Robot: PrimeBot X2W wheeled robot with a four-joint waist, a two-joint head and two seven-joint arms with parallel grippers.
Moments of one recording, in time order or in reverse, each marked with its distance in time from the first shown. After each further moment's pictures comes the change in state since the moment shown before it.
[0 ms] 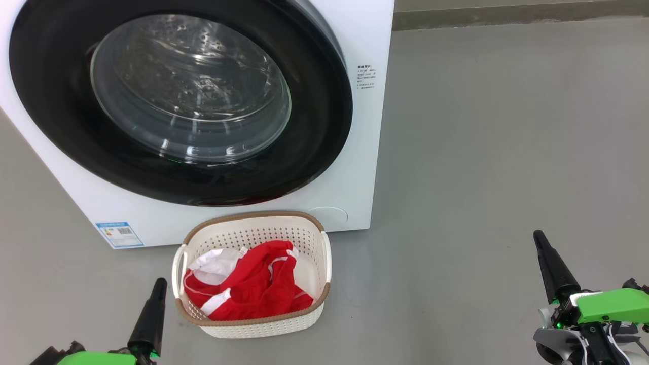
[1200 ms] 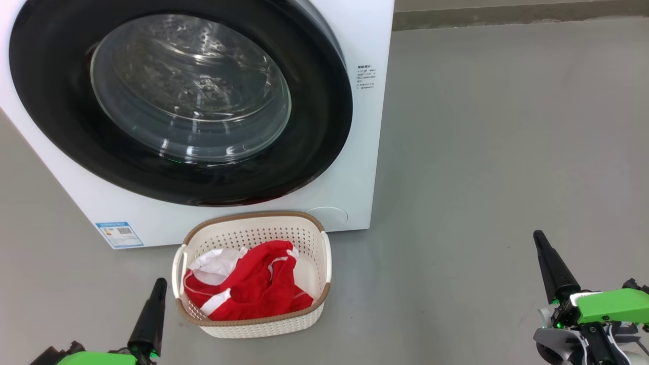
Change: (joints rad) left arm 0.000 0.000 0.000 0.000 0.000 0.000 0.000; right arm 0.000 0.000 0.000 0.000 0.000 0.000 0.000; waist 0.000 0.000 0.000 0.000
